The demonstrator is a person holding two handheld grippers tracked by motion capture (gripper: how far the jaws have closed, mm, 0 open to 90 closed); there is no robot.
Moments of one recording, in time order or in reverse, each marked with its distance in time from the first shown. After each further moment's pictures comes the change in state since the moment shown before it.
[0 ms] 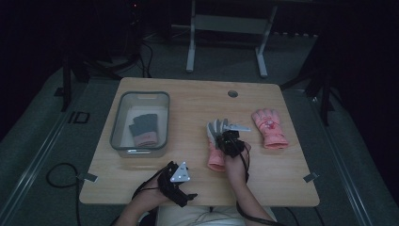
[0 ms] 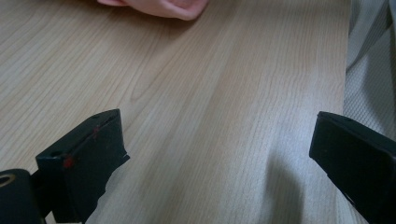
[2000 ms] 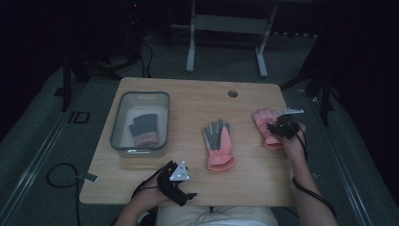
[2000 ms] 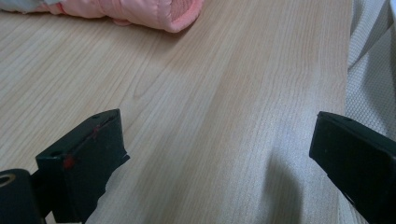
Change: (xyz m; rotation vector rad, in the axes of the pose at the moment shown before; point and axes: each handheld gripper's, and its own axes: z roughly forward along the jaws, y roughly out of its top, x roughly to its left) left arm 0.003 0.000 -0.001 0.005 -0.004 -0.013; right arm -0.223 0.026 -0.003 0.071 -0.176 -0.145
